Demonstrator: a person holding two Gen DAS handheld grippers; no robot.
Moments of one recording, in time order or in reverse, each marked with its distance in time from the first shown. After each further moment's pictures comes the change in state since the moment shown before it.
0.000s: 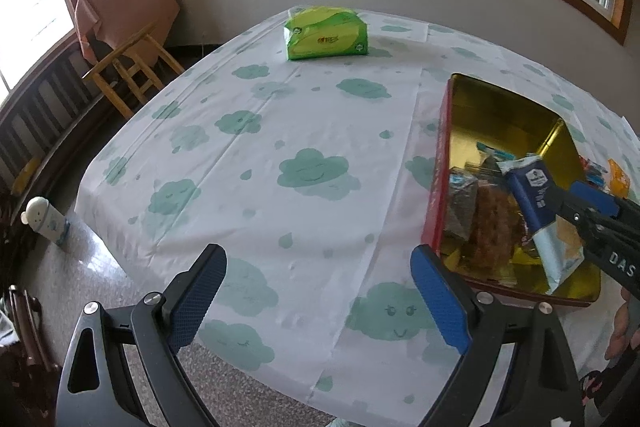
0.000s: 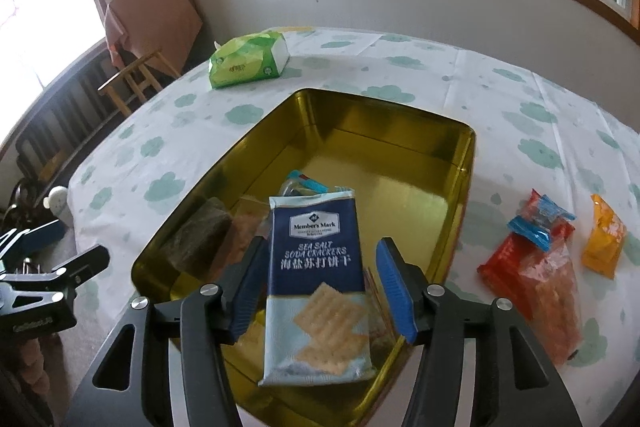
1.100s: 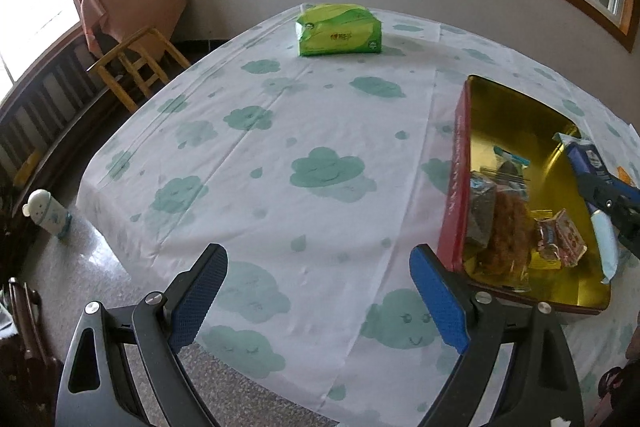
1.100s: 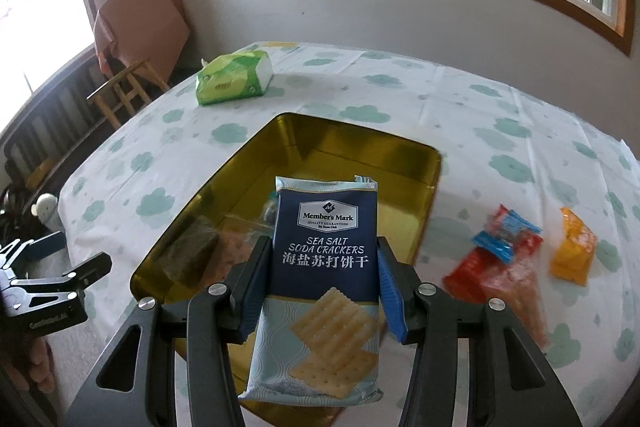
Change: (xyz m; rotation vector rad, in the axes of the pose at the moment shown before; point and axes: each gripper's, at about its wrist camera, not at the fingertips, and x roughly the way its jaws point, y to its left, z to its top) left arm 0.010 0.013 0.002 -0.030 0.013 0.015; right arm -0.003 0.002 0.016 -0.006 -0.010 -0.045
